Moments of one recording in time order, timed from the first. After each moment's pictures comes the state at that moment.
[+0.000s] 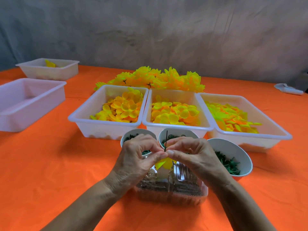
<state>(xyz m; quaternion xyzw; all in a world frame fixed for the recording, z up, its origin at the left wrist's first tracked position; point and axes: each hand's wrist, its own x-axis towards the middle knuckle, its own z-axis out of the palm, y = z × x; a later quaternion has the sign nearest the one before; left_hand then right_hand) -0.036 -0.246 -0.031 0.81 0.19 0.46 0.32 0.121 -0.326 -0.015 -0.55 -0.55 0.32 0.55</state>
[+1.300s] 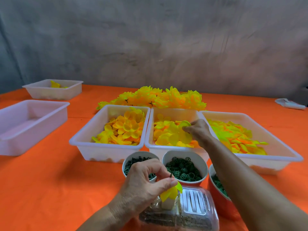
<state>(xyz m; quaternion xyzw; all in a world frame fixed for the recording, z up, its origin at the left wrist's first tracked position) -0.028 -0.238 -0.027 0.78 0.19 0.42 0.42 0.228 -0.172 -0.004 -0.79 -0.38 0.16 0.45</state>
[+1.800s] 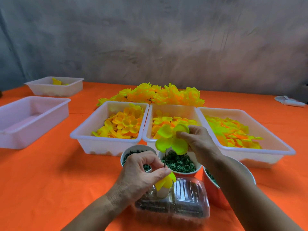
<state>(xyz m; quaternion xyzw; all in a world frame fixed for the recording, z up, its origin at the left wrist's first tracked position) -0.028 -0.244 -0.028 0.78 0.22 0.43 0.41 0.163 -0.256 0.002 -0.61 -0.41 0.33 0.60</state>
